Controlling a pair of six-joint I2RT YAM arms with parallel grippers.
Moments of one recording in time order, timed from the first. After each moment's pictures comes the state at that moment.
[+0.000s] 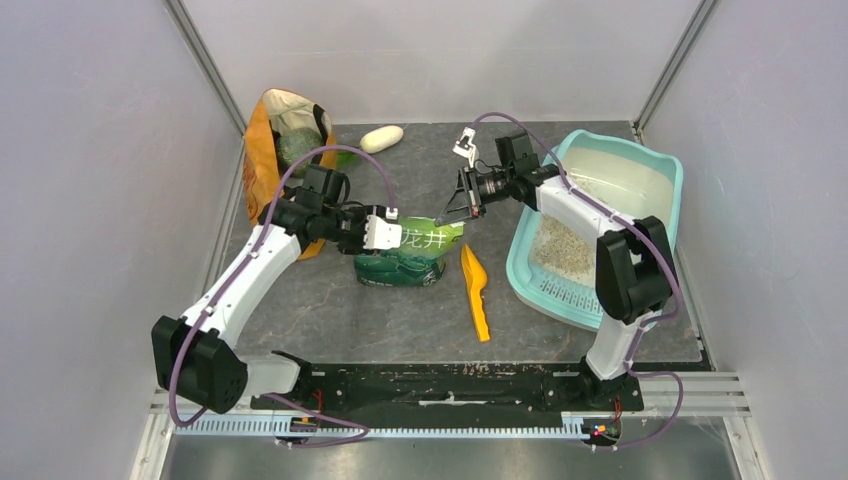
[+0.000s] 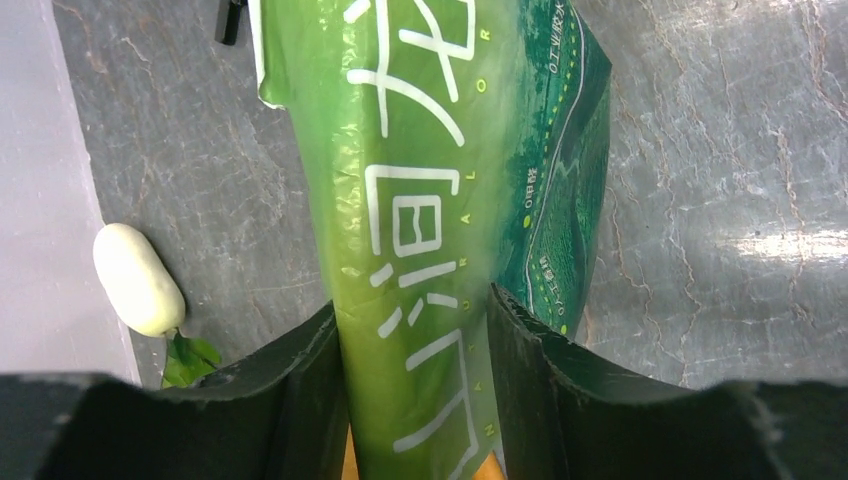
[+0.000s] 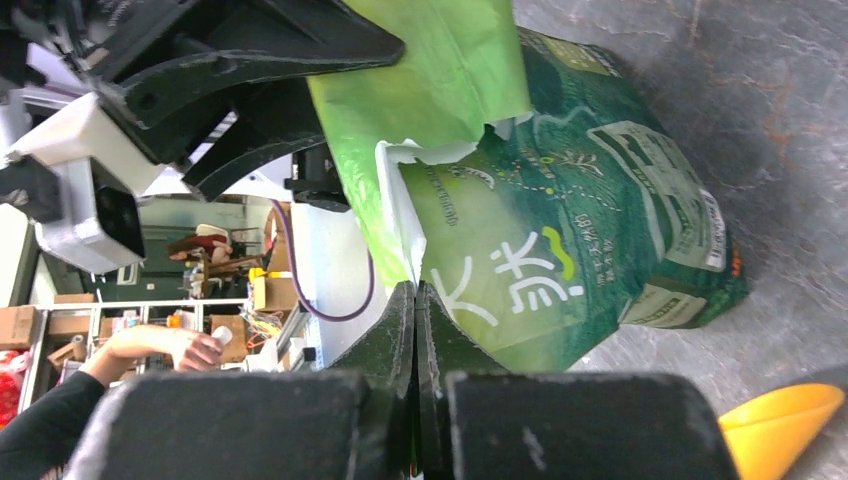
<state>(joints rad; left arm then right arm) -0.35 1.29 1.14 -0.82 0.55 1.32 0.40 1.80 1.35 -0.24 -1.15 0.42</state>
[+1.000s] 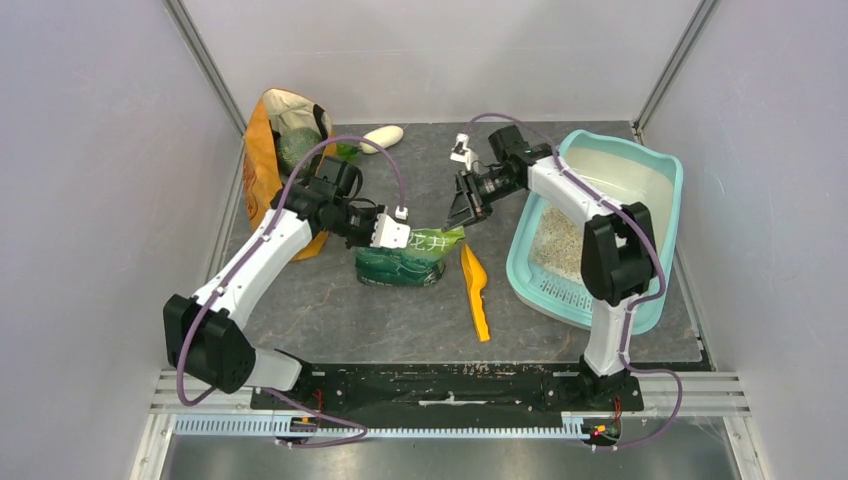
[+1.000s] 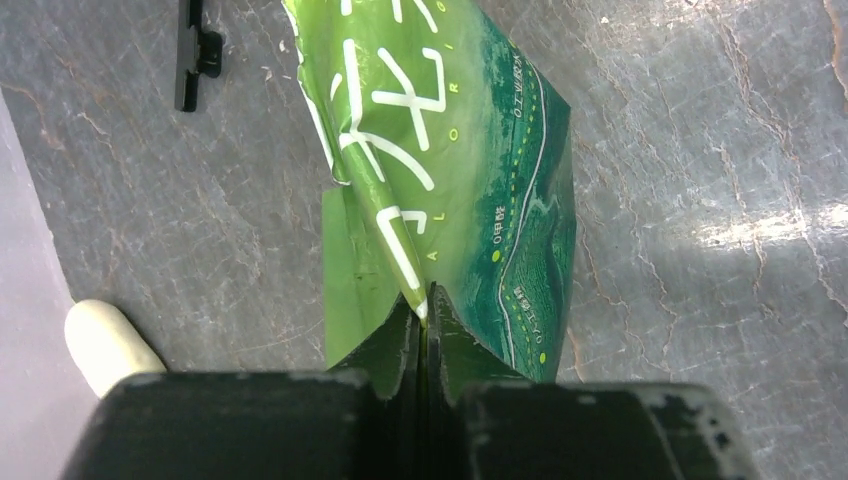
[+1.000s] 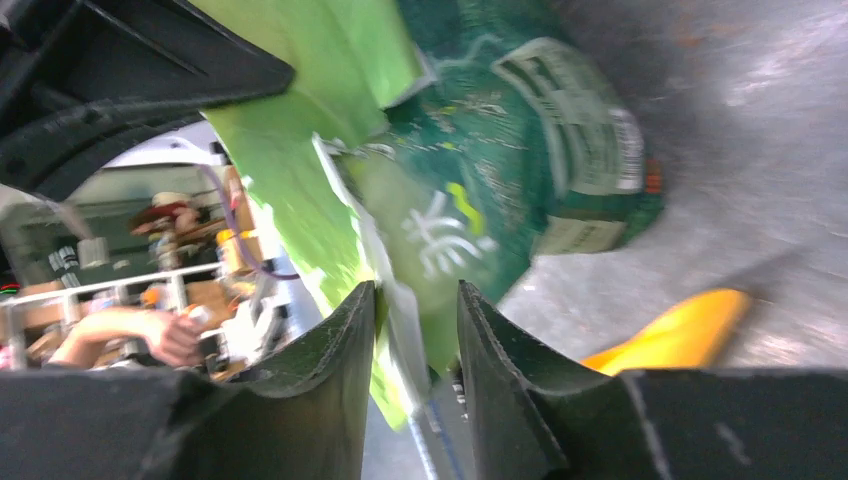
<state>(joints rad) -0.40 1.38 1.23 -0.93 0.59 1.40 0.40 1.98 1.64 -0.82 -1.06 0.10</state>
